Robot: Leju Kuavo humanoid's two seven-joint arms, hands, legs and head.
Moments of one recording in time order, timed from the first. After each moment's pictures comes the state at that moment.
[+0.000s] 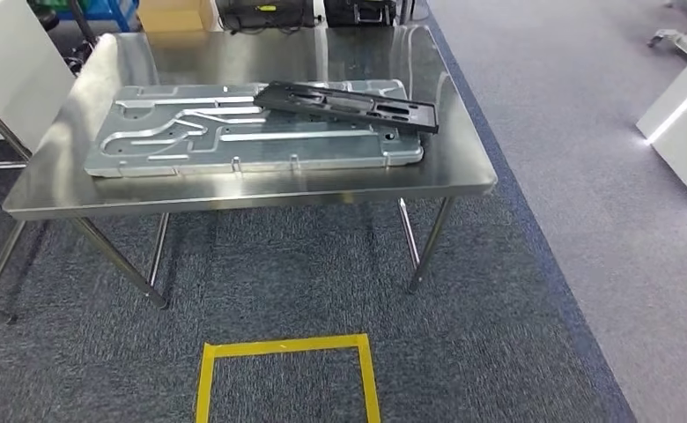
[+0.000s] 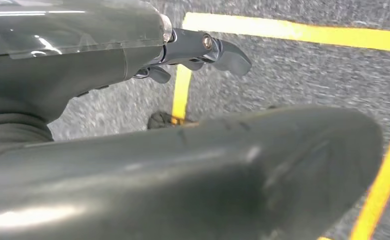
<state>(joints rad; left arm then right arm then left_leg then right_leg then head) -0.09 -0.12 1.30 -0.22 -1.01 -0.13 -0.36 -0.07 0.09 -1.26 -0.24 1.08 -0.02 0.00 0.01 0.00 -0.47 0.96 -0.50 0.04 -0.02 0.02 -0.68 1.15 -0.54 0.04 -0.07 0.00</state>
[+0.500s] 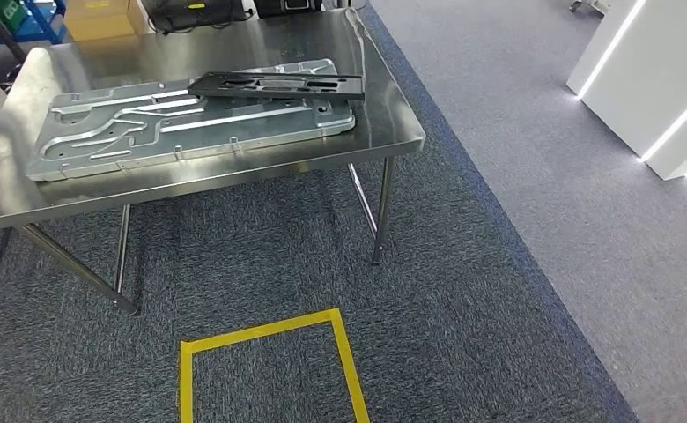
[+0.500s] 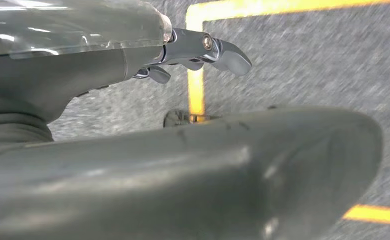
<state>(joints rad) -0.09 -0.12 1.29 -0.22 -1.02 -0.13 -0.38 -0.08 0.09 -1.26 -0.23 1.10 -0.02 0.01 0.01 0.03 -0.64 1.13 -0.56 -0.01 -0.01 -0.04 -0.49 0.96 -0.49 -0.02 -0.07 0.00</state>
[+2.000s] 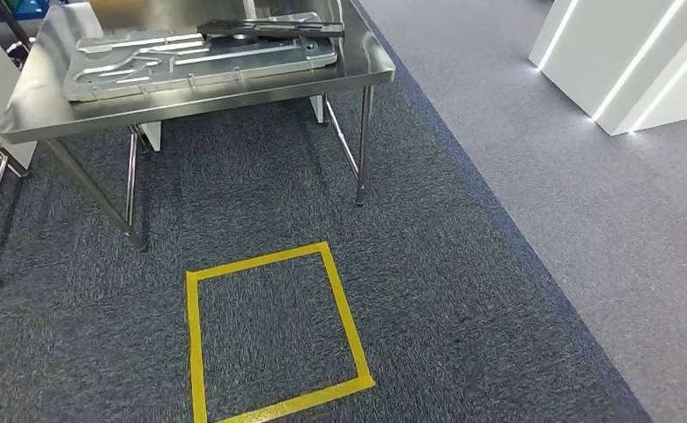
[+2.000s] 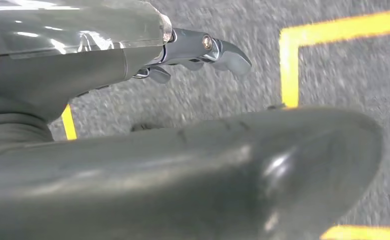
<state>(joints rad) -0.10 -0.11 1.28 -0.22 -1.03 -0.12 -0.41 -0.08 0.11 -1.27 -0.22 1.08 -0.02 0.01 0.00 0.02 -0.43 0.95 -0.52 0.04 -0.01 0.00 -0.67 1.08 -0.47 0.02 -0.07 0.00</state>
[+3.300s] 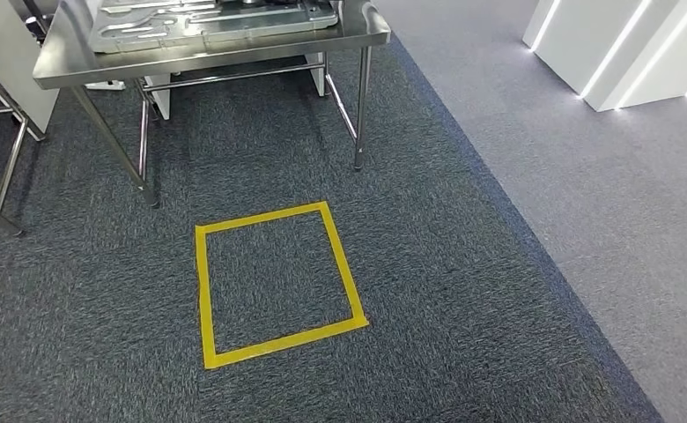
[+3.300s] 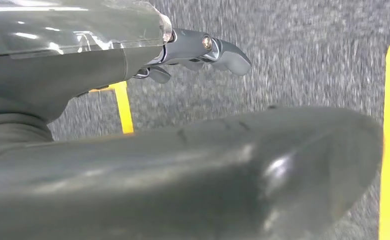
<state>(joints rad) -0.10 -0.10 1.26 -0.22 -1.05 -0.09 -0.39 -0.08 0.09 -1.27 -0.22 1.10 0.02 0.00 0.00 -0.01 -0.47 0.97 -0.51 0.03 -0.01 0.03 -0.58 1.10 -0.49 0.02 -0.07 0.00</state>
